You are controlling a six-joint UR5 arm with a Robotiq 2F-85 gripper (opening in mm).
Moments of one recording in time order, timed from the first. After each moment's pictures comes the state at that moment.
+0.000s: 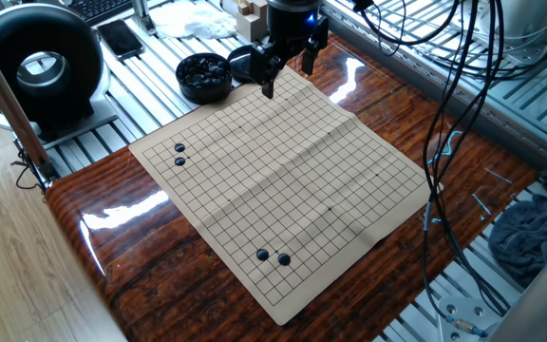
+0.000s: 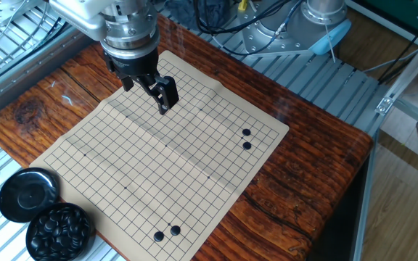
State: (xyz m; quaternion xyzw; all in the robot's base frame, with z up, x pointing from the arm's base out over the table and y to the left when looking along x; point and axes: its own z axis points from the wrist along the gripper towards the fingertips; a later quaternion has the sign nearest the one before) arm 0.544 0.002 0.190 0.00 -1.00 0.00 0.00
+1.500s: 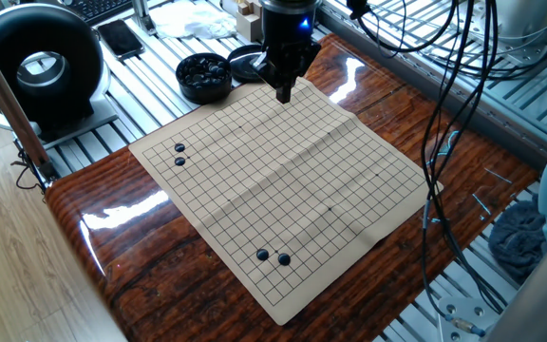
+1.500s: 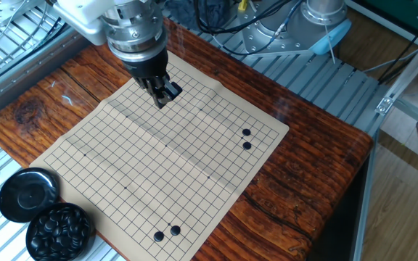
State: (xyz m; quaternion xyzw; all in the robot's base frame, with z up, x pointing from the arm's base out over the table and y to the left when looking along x) arm 0.529 0.025 0.191 -0.04 -1.00 -0.03 0.03
